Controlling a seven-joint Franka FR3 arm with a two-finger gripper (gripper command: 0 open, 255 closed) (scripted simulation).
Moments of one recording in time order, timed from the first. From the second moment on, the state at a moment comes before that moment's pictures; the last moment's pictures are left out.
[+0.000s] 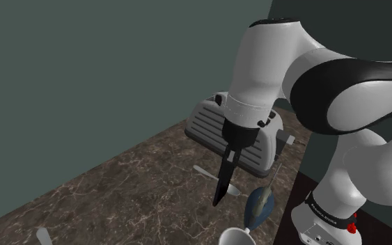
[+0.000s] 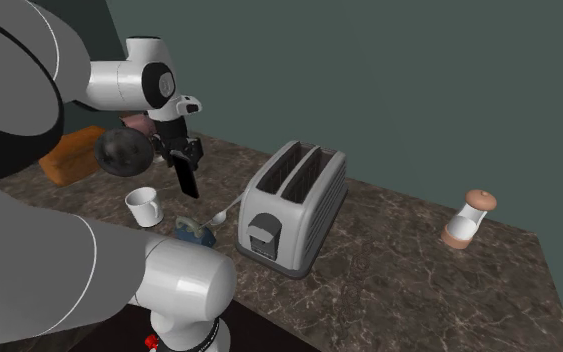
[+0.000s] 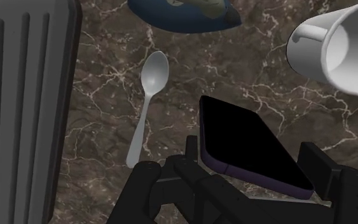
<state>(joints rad) 0.39 -0.55 0.47 -2.54 0.27 2.02 0.25</state>
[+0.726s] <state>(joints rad) 0.38 -0.48 0.51 -2.63 0.28 2.19 0.26</state>
